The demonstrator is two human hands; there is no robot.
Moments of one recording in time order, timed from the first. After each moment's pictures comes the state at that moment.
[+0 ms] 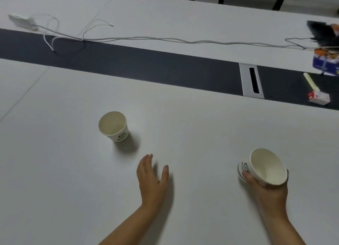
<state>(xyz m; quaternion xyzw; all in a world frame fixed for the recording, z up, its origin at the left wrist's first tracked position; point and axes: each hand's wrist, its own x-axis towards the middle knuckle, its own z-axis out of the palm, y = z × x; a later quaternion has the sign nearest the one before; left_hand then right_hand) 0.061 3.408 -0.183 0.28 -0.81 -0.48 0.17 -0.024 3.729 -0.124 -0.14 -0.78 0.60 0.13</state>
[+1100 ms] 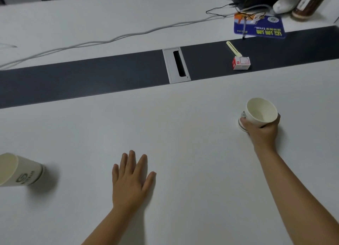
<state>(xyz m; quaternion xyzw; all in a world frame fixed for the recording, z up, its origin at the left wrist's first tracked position) 0.004 3.473 -0.191 0.03 -0.98 -0.19 0.00 -0.151 3.900 -0.136 -0.28 -0.73 0.59 0.23</state>
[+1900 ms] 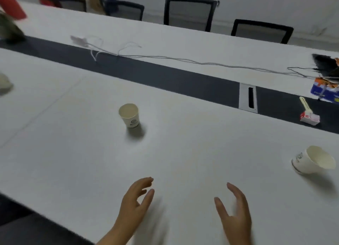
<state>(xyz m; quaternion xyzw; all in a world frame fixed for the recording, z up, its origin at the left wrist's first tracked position) 0.195 3.433 -0.122 0.22 -0.79 -0.55 0.14 0.078 3.730 -0.127 0.02 -0.85 0.53 0.04</state>
